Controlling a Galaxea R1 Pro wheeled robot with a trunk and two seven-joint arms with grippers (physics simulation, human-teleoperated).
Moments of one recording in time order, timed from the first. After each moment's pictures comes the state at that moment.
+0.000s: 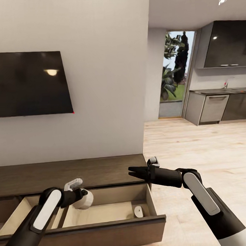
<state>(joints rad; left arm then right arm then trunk) -0.44 0.21 -0.13 -1.22 0.93 0.91 0.47 -0.50 -0.19 0.28 -1.47 -1.19 1.04 0.57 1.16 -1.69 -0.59</state>
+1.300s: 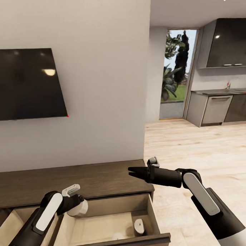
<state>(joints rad) -0.44 0.20 -0.13 -1.12 0.93 0.86 0.56 -0.50 -0.19 0.28 -1.47 -1.19 1.04 0.55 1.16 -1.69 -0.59</state>
